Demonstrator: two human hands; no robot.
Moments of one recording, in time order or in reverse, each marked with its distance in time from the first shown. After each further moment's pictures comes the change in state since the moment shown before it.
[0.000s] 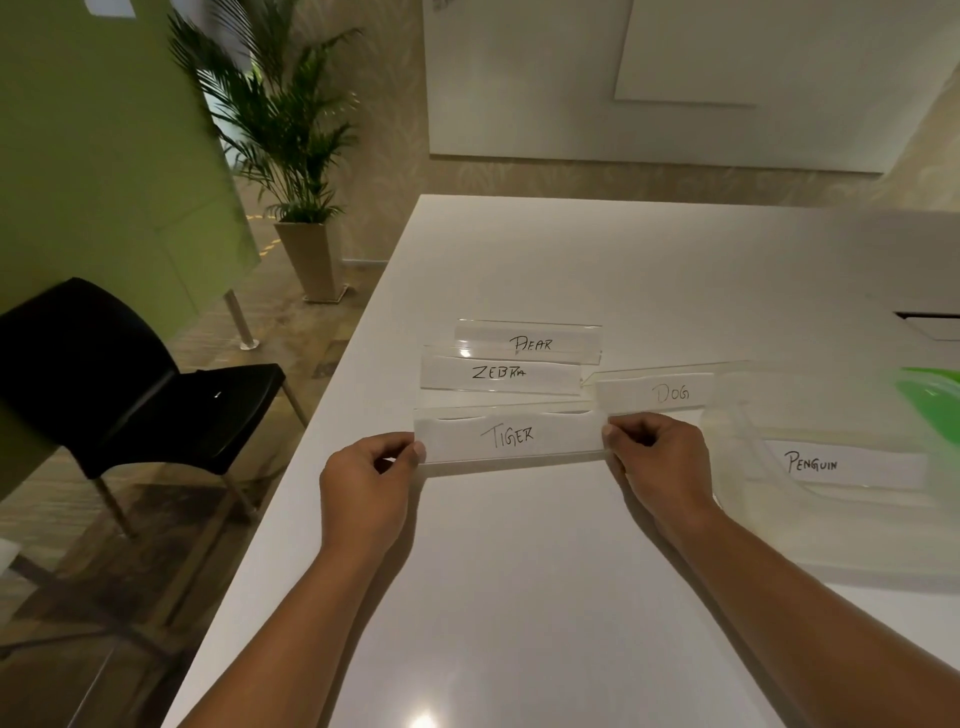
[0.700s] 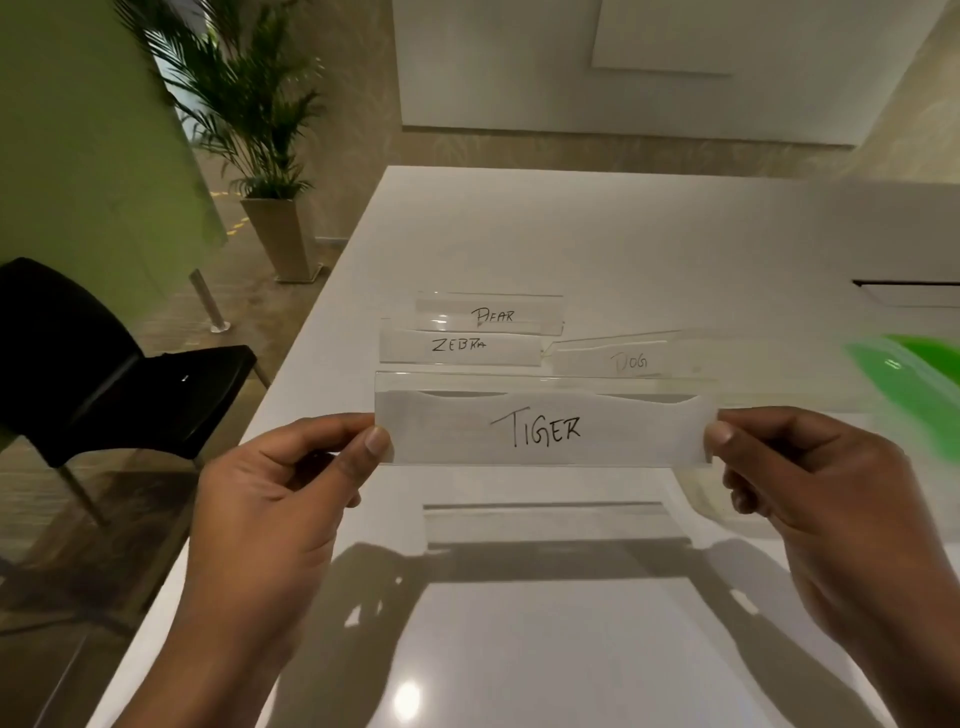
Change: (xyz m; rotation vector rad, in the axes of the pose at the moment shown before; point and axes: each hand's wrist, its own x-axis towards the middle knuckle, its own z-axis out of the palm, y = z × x) left_hand -0.083 0.075 -0.056 -0.497 -0.136 0.037; right_hand -0.088 -0.051 -0.131 0.303 -0.043 -0.106
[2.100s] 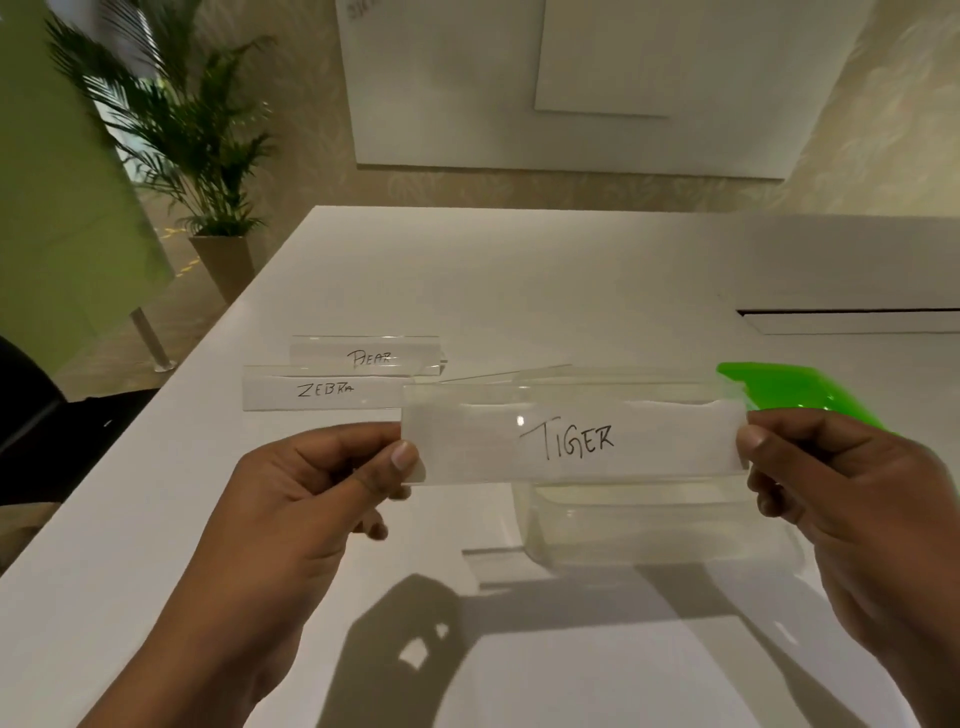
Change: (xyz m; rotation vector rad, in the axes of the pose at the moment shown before) left_hand -0.030 0.034 0.151 -0.036 -0.325 -0.071; right_hand 0.050 -0.004 -0.149 0.033 0.062 0.000
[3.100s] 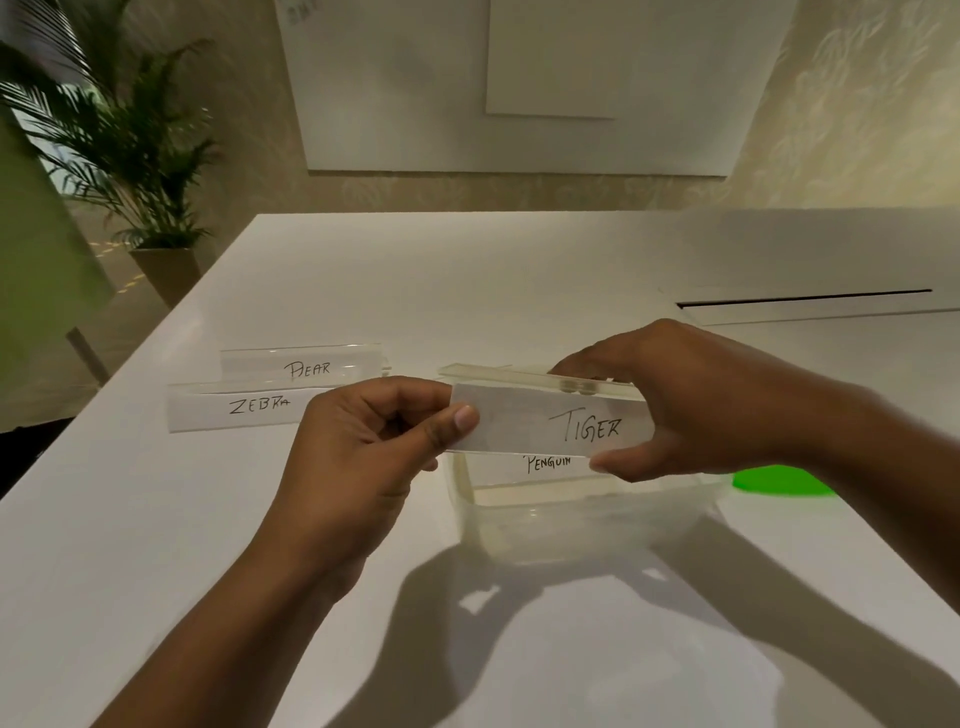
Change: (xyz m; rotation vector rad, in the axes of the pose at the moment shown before) left_hand 0.039 -0.006 0.073 -0.020 -0.094 0.125; right_hand 0.080 -0.030 -0.001 -1.152 -0.736 -0.541
